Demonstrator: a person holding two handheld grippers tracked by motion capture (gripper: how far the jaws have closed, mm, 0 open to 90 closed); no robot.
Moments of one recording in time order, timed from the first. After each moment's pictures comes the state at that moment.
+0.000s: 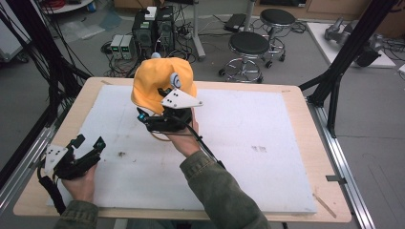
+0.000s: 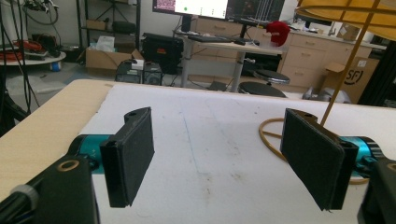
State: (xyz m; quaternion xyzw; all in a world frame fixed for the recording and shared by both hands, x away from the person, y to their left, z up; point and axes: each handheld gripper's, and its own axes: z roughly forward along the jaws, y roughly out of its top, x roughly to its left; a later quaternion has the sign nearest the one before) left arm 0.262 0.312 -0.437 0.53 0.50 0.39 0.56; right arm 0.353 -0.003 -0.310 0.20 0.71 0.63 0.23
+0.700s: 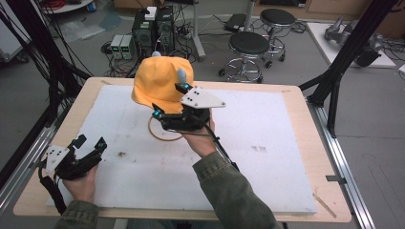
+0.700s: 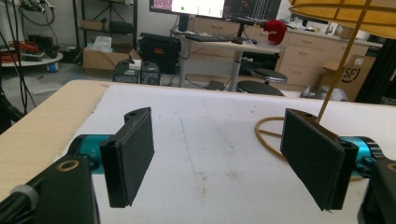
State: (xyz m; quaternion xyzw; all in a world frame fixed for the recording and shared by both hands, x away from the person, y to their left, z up) left arm 0.261 0.309 -0.437 0.53 0.50 0.39 0.56; right arm 0.339 -0.045 -0.289 0.21 0.69 0.64 0.26
